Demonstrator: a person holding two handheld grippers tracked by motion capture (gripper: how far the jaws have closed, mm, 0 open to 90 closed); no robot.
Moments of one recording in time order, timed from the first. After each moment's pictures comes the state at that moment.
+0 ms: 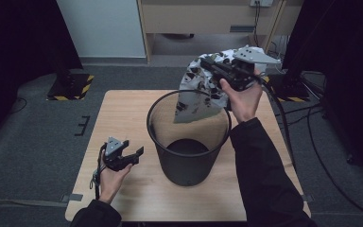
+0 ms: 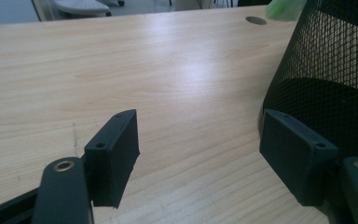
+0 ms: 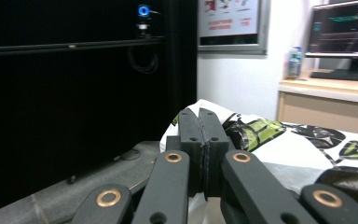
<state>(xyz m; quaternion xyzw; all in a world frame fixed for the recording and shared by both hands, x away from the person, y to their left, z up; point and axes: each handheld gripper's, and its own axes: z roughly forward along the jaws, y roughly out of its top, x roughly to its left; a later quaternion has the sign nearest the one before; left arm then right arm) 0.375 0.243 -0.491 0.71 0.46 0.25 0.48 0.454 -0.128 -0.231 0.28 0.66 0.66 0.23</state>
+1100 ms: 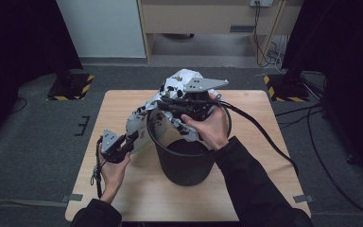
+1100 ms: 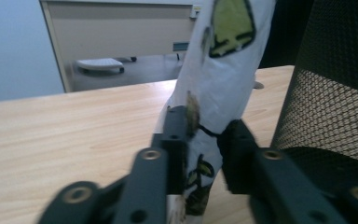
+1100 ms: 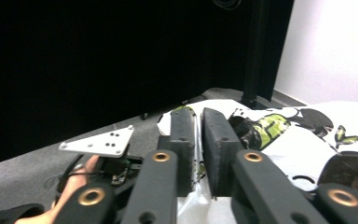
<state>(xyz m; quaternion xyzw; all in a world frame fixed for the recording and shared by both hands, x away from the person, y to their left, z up) 0.378 0.238 -0.460 0.65 0.45 0.30 0.54 0.409 -0.045 -0.271 0.21 0.76 0.61 0.09</state>
